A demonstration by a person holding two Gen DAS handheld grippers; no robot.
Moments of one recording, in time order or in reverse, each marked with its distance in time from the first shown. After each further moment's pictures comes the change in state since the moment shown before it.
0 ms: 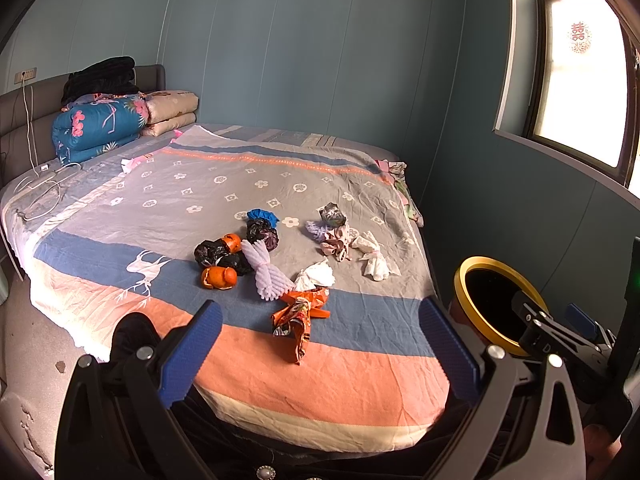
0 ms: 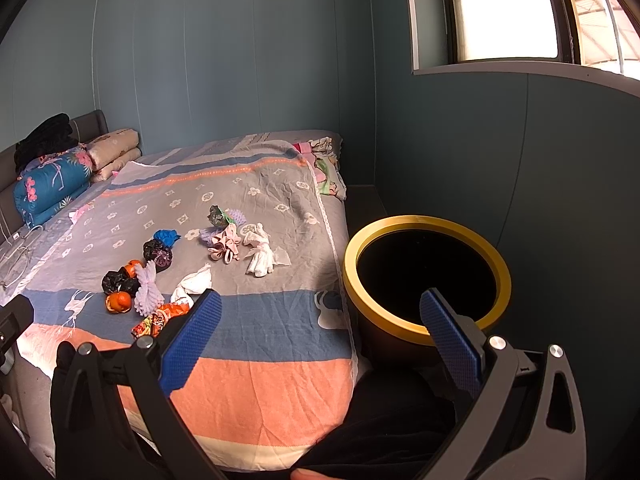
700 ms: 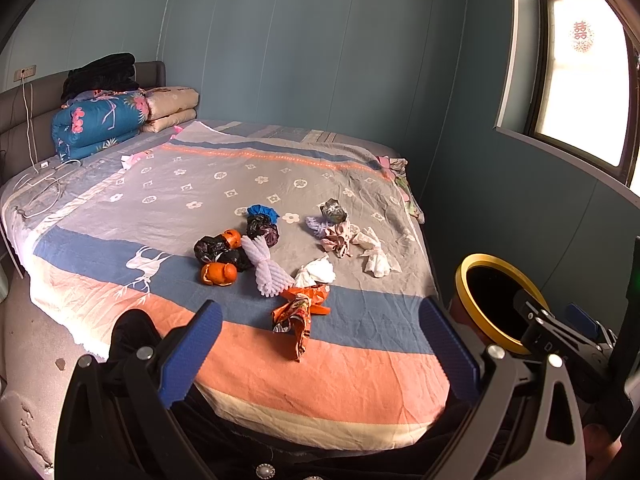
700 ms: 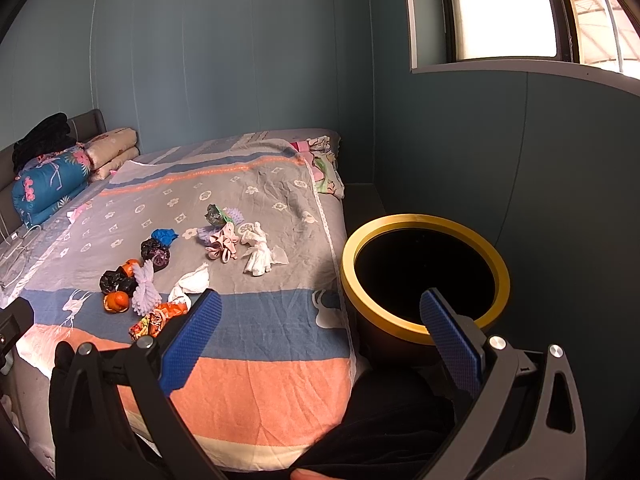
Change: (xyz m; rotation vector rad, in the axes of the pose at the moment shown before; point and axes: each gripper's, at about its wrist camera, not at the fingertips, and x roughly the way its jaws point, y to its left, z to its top) left arm 0.002 -0.003 -0.009 -0.006 0.017 0.002; right arm 0.003 0.000 -0.005 0.000 0.000 -0.012
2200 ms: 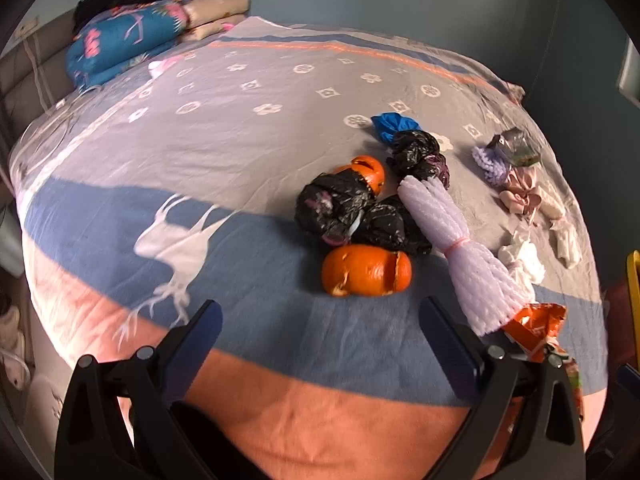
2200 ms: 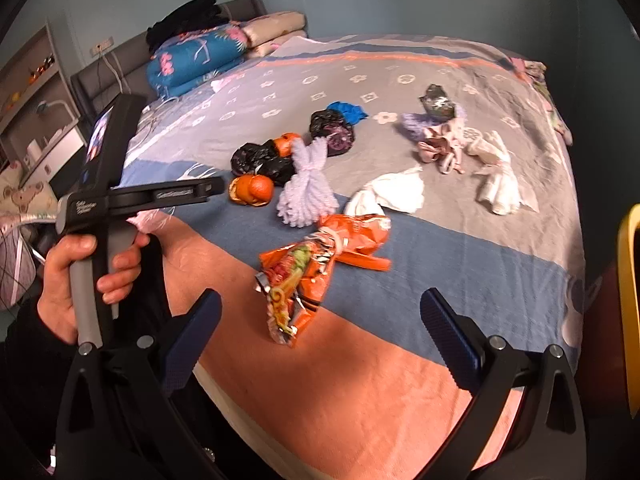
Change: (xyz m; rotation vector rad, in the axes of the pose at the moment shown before) left arm 0.254 0.181 0.020 -0.065 0.369 0.192; right arm 0.149 0.173 -0.037 -0.321 0.404 0.597
